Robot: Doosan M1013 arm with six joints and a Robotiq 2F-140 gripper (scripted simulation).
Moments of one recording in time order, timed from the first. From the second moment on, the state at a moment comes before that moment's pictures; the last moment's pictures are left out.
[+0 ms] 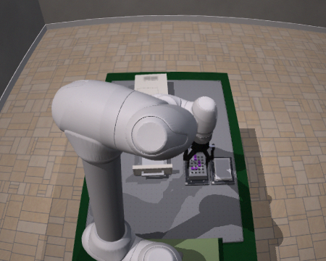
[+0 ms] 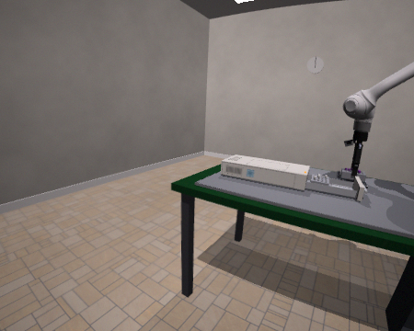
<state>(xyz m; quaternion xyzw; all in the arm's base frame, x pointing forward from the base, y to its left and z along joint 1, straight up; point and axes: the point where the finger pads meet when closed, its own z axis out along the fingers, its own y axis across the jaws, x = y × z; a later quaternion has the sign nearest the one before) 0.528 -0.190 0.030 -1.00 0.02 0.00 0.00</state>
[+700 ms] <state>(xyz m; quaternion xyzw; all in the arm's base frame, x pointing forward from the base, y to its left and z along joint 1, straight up) 0.528 -0.190 0.027 -1.00 0.02 0.00 0.00</state>
